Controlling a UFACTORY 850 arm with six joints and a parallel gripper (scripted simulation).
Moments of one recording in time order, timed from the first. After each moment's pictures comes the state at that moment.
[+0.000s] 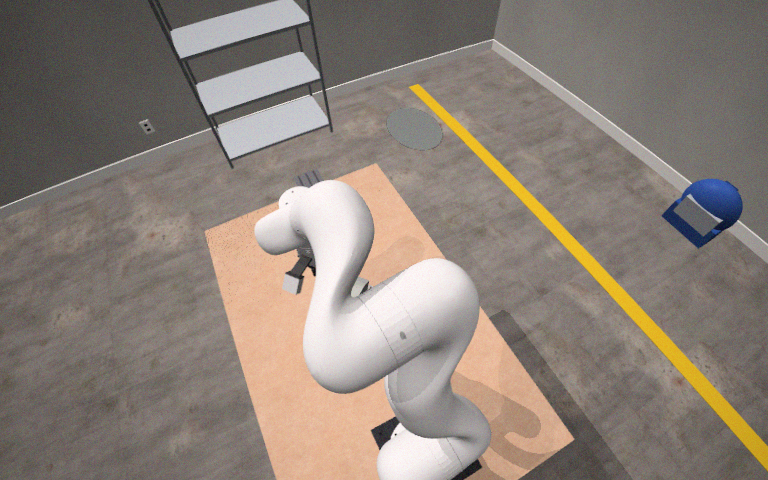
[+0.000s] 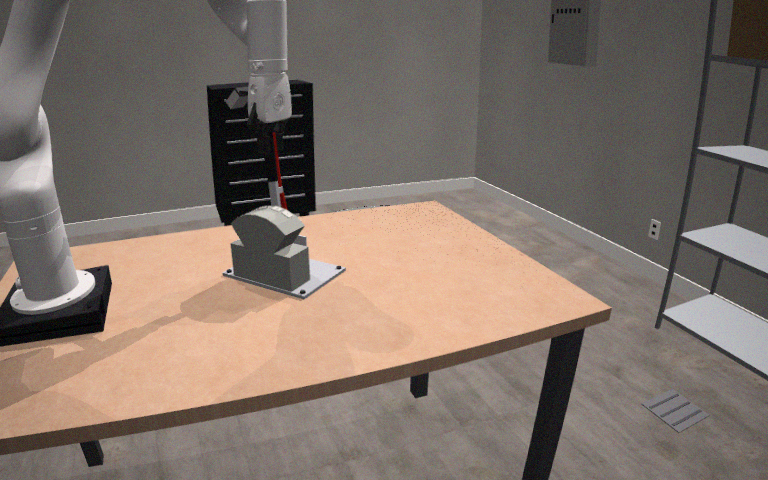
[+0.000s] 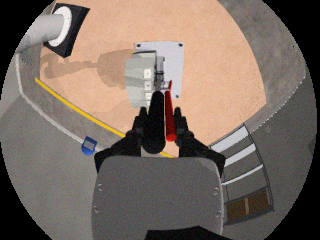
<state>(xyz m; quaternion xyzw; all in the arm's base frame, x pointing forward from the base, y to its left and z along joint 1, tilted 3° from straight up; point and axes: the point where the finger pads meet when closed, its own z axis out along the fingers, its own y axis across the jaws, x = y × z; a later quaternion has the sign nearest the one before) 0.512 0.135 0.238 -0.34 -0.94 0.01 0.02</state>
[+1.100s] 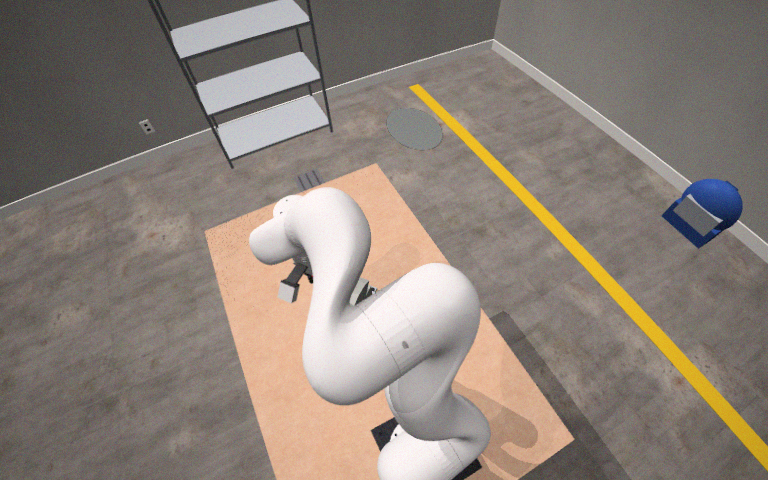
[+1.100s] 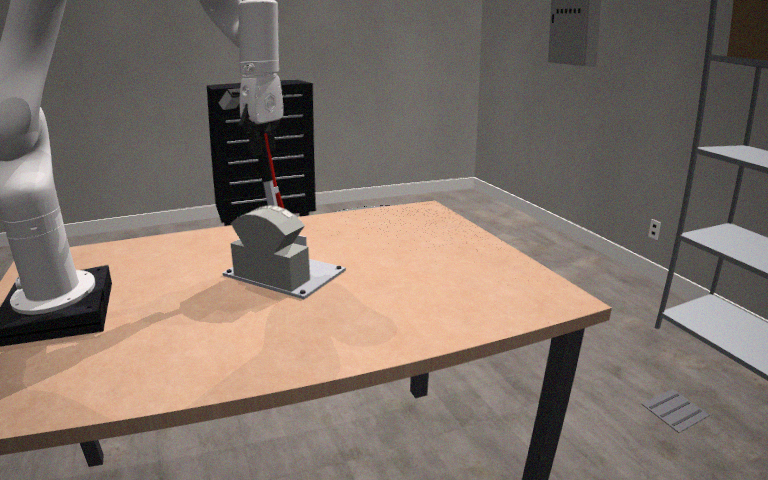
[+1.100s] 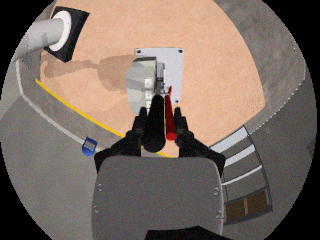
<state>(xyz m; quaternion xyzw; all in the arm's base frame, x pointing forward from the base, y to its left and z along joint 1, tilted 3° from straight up) 0.494 0.150 0.236 -0.34 -0.94 0.01 0.02</state>
